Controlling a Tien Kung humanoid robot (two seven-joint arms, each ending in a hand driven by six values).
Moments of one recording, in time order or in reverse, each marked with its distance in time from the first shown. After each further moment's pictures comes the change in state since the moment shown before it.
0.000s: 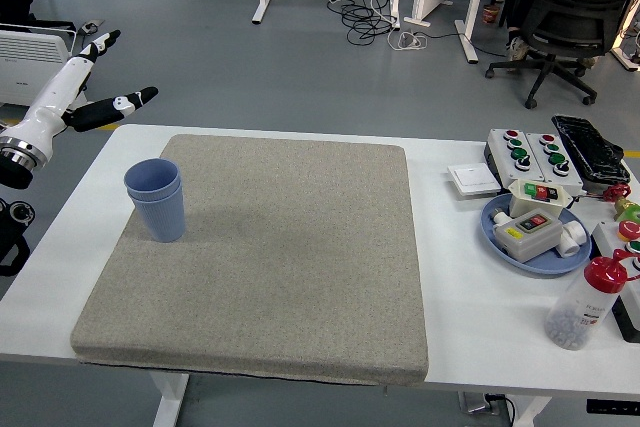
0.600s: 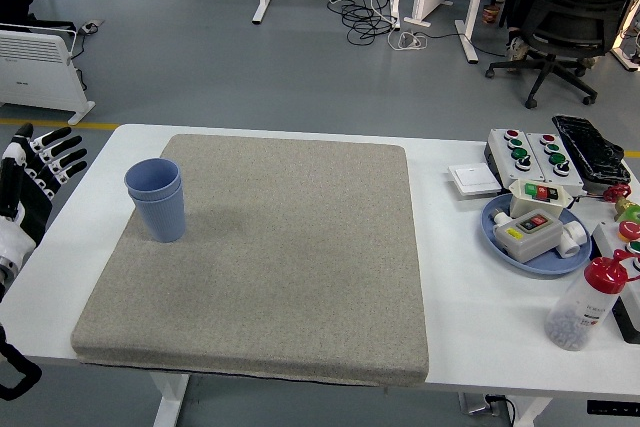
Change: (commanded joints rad) left arm 0.540 -0.176 -0.353 -0.407 -0.732 -0.067 0.095; right arm -0.014 0.002 0.011 -0.003 -0.021 0.001 -0.002
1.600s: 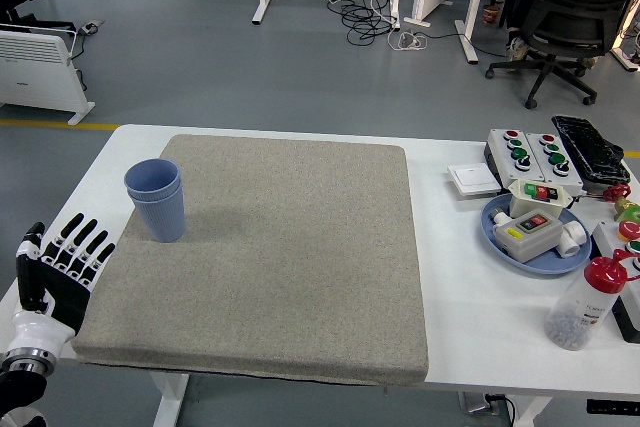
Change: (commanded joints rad) left arm 0.180 -0.116 0.099 -0.080 -0.195 0.055 -0.120; right arm 0.034 -0.012 -0.013 -0.002 0.018 0.001 0.009
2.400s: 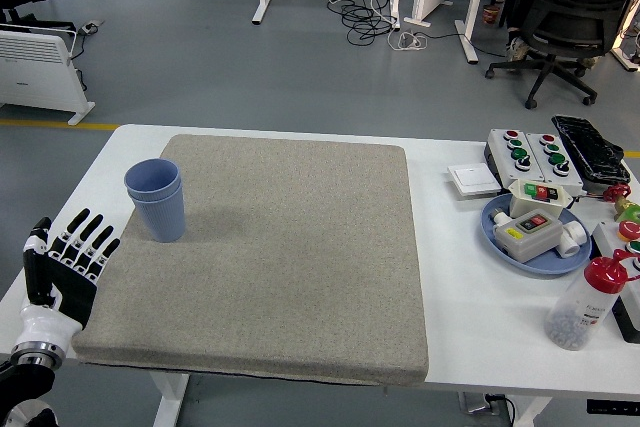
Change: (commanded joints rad) left arm -0.027 -0.013 0.013 0.017 -0.002 0.007 -0.005; right arm 0.004 -0.003 -0.002 0.000 0.005 0.000 0.004
